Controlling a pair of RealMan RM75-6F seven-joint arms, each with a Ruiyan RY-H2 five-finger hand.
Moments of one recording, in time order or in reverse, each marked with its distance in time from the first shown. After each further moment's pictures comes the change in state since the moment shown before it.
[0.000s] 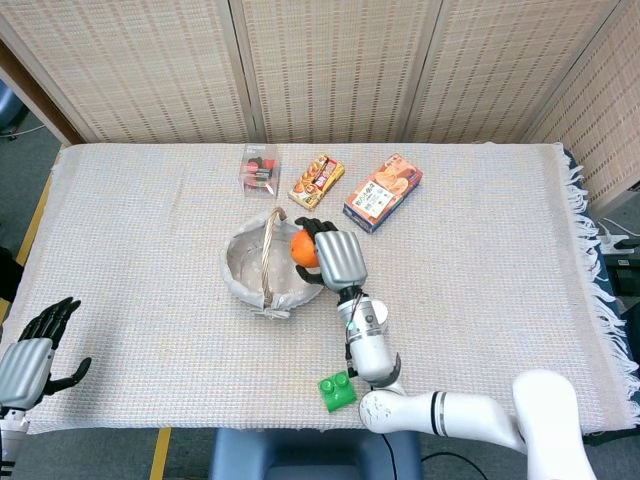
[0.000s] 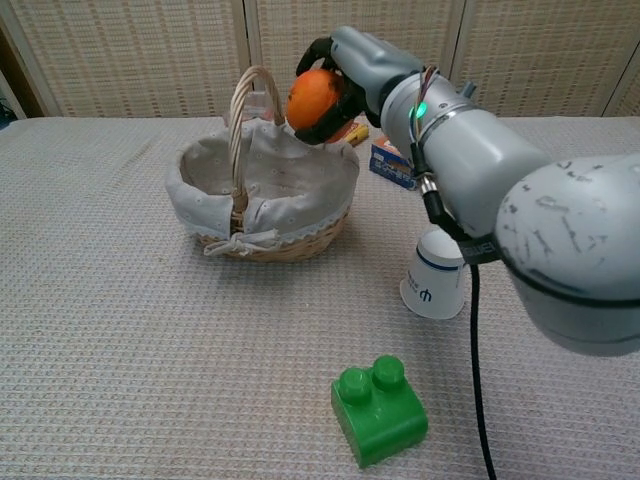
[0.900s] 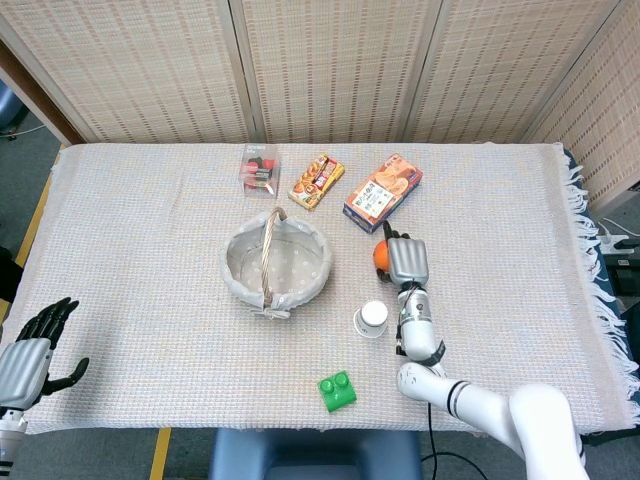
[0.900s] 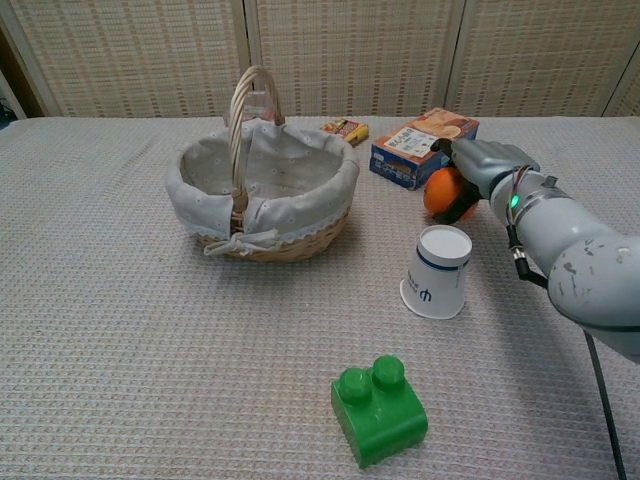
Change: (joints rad) left arm 0.000 0.001 0.000 0.007 0.002 0.000 0.006; right arm -0.109 -0.019 -0.125 0.467 0.095 -0.197 0.078
